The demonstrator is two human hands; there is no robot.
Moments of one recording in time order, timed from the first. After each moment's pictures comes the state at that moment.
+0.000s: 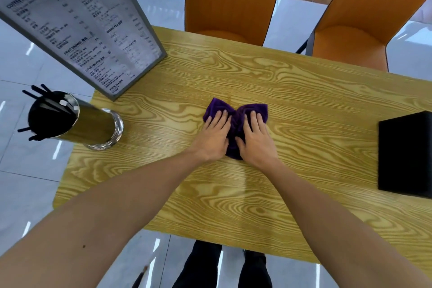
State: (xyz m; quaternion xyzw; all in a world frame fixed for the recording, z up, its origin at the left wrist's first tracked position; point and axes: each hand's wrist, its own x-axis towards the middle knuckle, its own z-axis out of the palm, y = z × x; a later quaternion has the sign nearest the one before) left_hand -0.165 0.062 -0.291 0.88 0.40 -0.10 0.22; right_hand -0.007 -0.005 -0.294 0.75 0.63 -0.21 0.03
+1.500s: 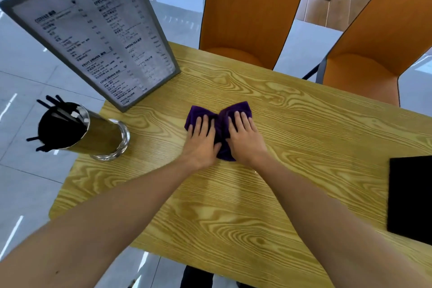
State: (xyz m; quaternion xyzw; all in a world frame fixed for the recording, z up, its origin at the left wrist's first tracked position) left_hand -0.191 0.099 -0.286 0.81 0.53 -0.12 0.23; right_hand -0.027 0.079 -0.280 0.64 0.75 -0.14 0.14
